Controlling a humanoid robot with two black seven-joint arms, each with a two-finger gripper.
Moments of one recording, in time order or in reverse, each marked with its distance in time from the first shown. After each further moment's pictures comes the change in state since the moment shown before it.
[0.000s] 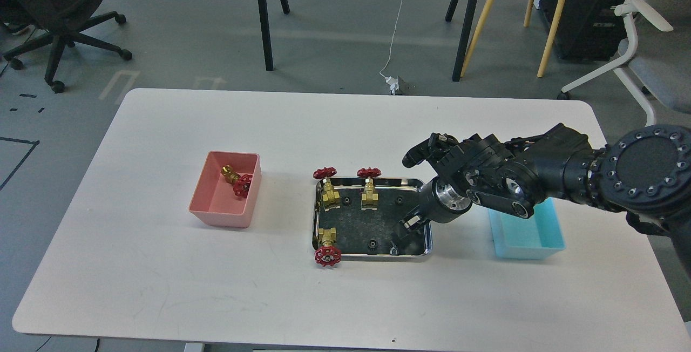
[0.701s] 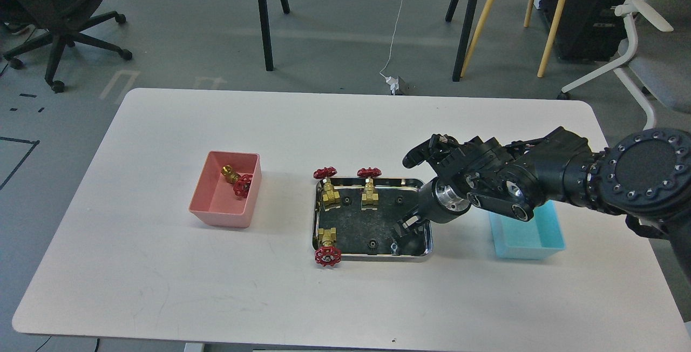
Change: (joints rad) left arm -0.012 0.017 -0.003 -0.001 -0.002 0.000 0.000; right arm -0.015 0.000 0.002 -0.005 -0.001 -0.042 -0.002
